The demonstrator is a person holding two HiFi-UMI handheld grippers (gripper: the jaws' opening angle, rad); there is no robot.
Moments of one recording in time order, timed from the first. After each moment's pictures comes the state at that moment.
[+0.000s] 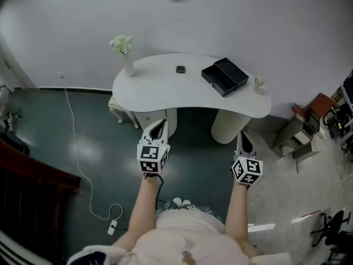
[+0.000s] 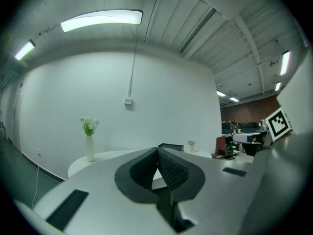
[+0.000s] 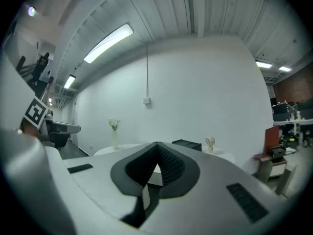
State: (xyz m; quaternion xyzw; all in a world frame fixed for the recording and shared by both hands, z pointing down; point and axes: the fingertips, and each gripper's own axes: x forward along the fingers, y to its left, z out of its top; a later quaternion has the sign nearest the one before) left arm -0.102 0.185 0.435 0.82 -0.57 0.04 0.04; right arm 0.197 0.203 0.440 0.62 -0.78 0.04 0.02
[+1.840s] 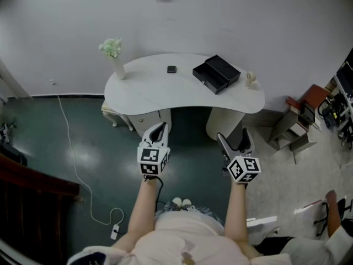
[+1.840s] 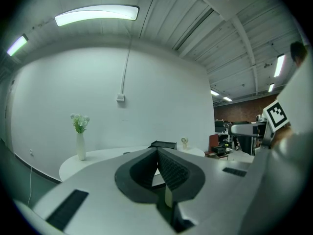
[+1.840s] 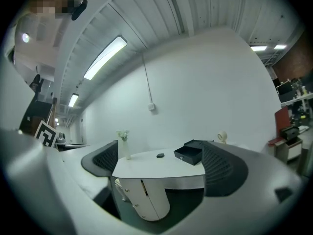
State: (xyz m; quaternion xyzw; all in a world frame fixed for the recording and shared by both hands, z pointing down) left arm -0.079 0.184 0.447 0.84 -0.54 0.05 0.05; right arm 0.173 0.213 0.428 0.58 -0.81 0.08 -0.06
